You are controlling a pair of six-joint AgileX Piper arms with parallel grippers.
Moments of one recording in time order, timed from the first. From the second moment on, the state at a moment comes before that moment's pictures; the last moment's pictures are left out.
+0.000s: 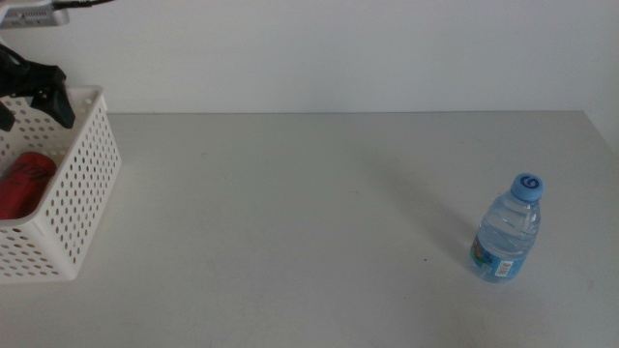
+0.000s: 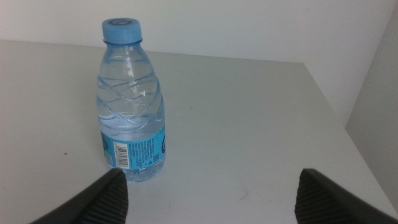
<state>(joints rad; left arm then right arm) 0.23 1.92 -1.84 -0.19 1.24 0.30 0.05 -0.01 0.03 -0.15 0.24 0.09</state>
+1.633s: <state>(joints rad) -0.54 0.74 -0.57 0.02 0.39 -0.06 0.05 -0.01 0.03 -0.15 0.24 0.10</state>
